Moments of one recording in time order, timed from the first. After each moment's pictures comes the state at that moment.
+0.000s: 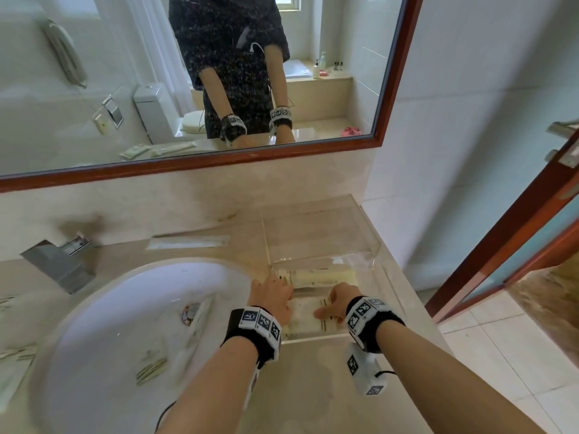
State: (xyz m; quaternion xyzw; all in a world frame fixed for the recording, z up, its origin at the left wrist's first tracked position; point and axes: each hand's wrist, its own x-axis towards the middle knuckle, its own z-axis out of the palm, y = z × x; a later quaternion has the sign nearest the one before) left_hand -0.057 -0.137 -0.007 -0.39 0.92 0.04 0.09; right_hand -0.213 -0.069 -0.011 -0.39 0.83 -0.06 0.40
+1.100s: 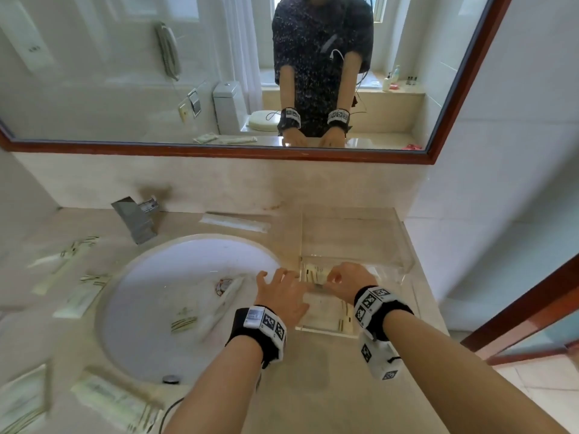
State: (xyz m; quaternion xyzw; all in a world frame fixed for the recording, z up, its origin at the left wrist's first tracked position) left_hand -0.023 -0.095 0.014 -0.47 0.88 0.04 0.06; right_hand -0.199 -0.084 0.035 -0.62 0.75 -0.04 0.24
